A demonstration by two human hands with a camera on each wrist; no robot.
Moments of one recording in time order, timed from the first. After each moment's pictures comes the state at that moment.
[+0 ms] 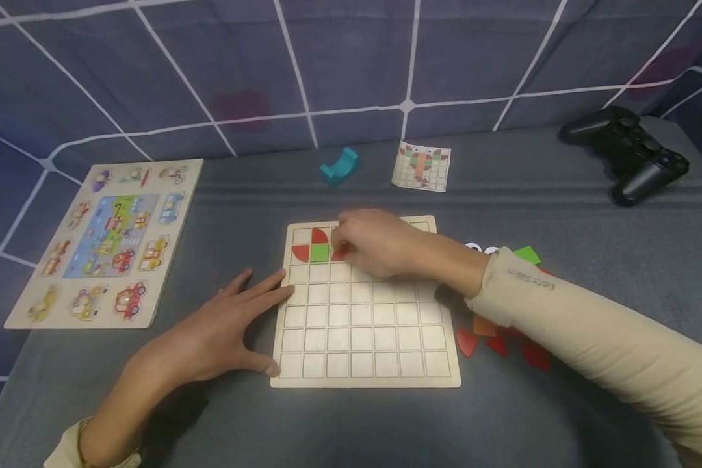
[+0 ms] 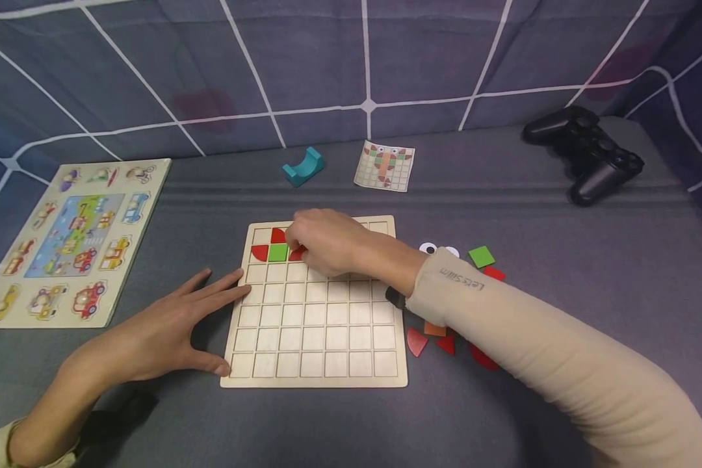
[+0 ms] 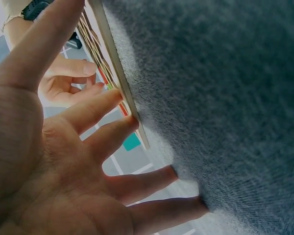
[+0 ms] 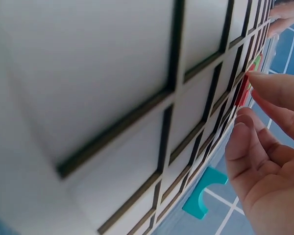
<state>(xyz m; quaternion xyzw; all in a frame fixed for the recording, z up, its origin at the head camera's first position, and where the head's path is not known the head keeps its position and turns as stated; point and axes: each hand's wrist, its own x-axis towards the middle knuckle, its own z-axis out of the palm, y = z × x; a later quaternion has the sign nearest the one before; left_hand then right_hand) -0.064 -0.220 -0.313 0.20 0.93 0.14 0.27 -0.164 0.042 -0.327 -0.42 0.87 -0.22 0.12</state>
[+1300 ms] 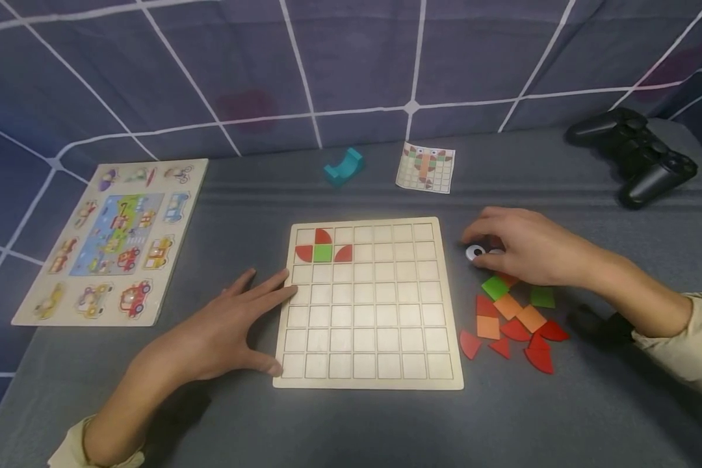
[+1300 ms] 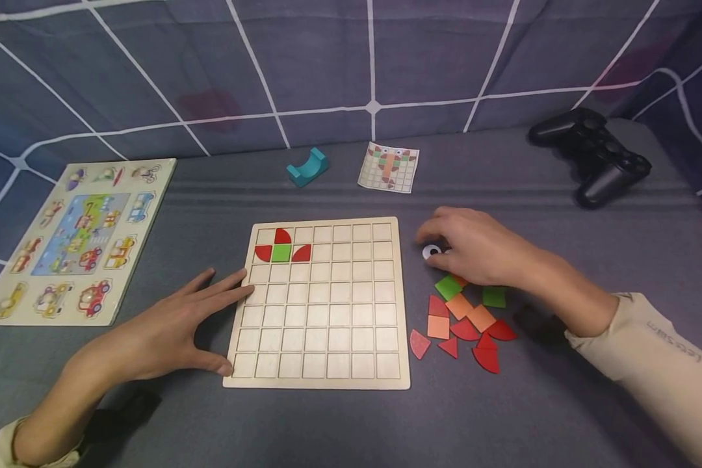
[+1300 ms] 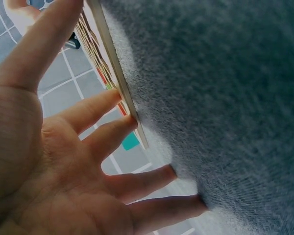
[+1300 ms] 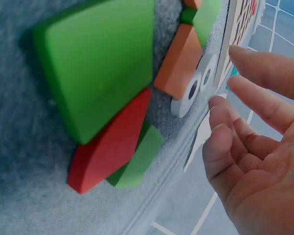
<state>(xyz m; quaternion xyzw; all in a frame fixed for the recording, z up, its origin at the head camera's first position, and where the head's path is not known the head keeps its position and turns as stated) -0.063 -0.220 -0.313 0.20 0.93 0.14 0.27 -0.132 0.194 -0.320 -0.27 0.93 -0.19 0.13</state>
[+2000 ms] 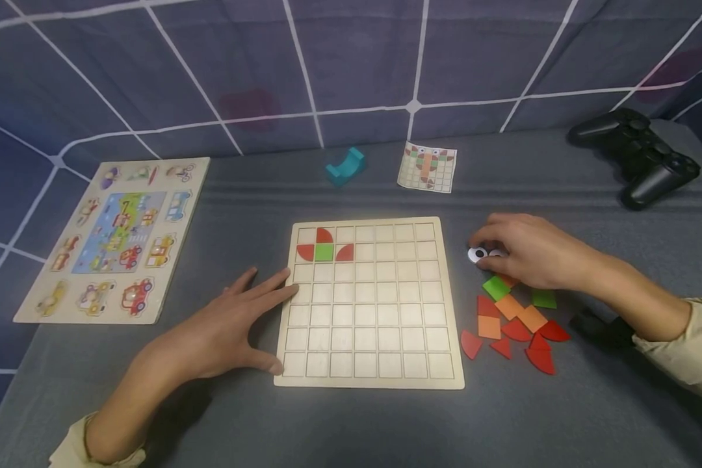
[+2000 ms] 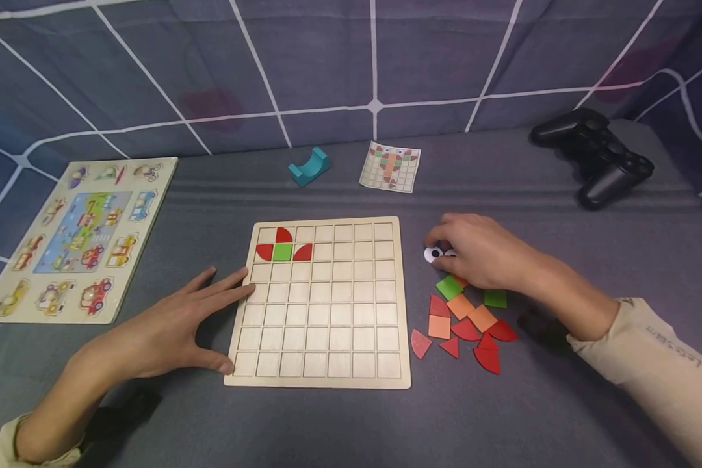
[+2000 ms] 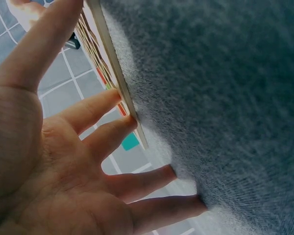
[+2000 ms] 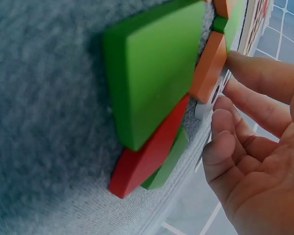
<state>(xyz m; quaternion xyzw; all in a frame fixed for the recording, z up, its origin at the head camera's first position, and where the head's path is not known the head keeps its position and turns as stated) -0.063 -0.220 -0.313 0.19 0.93 0.14 0.27 -0.130 0.200 -0.330 -0.28 0.94 -0.17 0.12</state>
